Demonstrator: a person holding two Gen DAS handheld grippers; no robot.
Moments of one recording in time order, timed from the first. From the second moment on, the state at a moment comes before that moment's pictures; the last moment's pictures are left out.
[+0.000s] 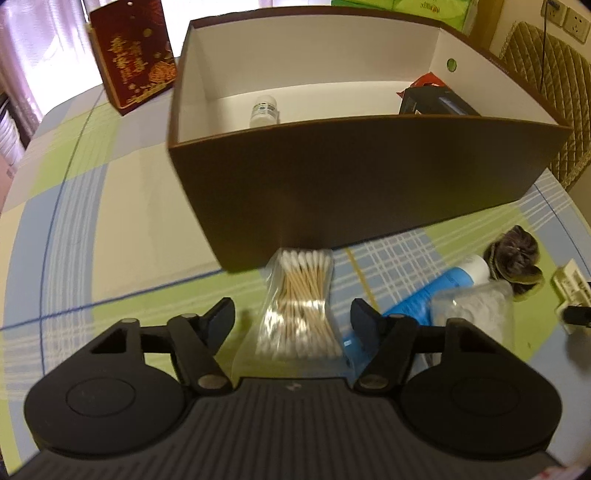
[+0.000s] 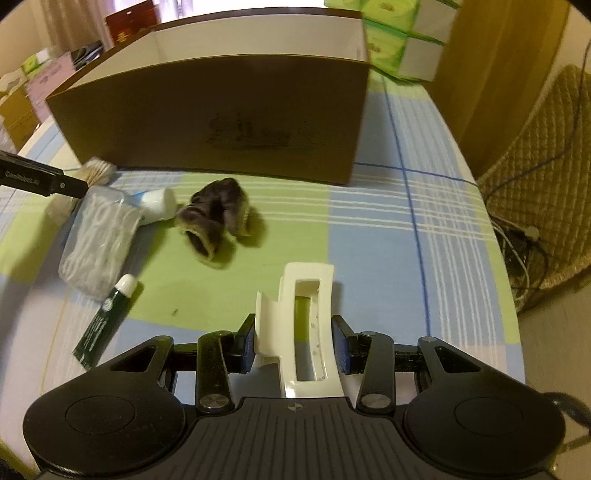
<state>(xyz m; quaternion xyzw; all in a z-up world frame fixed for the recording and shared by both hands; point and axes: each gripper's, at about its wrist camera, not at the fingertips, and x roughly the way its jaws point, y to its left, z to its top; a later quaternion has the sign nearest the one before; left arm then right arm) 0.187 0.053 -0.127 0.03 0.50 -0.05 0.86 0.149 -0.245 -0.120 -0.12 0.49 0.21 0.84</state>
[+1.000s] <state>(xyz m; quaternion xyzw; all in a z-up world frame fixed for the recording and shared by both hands) 0.122 0.068 -0.134 0.02 0.53 -0.04 0.84 0.148 -0.241 -0.123 -0.11 0.49 0.23 0.84</state>
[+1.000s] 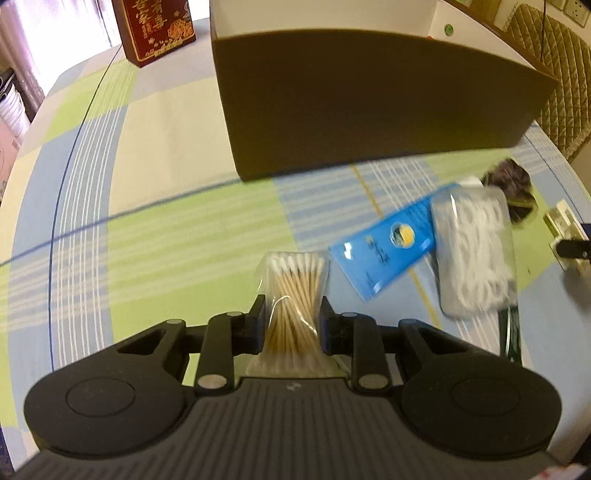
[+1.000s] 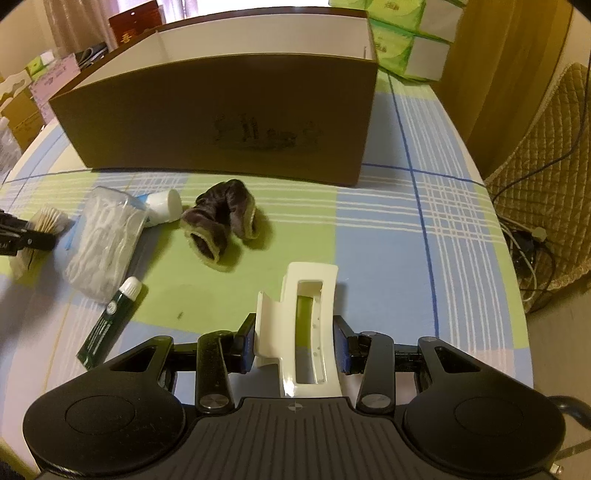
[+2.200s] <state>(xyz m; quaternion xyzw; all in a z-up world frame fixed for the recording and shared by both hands) 0.108 0.028 -0.039 -0.02 0.45 -0.05 0.89 0.134 -0.202 -0.034 -0.07 0.43 0.33 0.84</state>
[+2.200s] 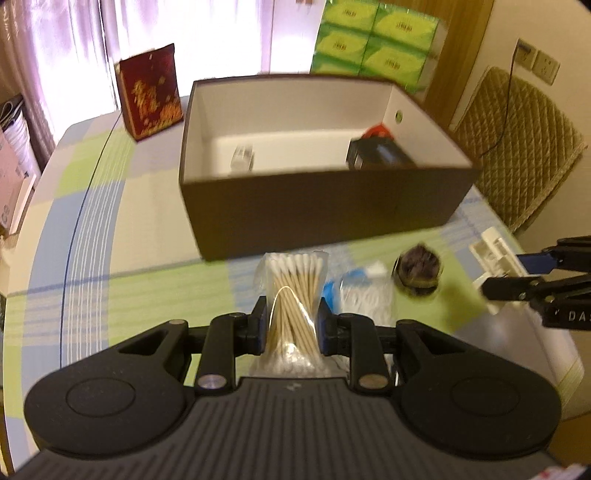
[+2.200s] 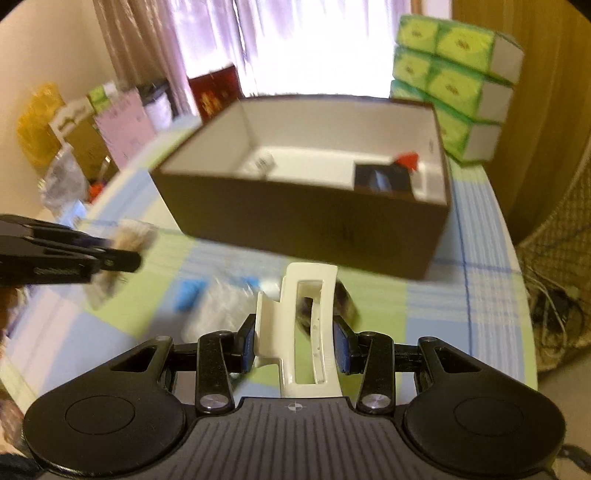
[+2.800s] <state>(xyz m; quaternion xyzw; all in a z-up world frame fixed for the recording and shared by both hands) 0.218 0.019 0.015 -0.02 0.39 -0.08 0.92 0.229 -0.147 0.023 -0.05 0.37 0.35 0.86</state>
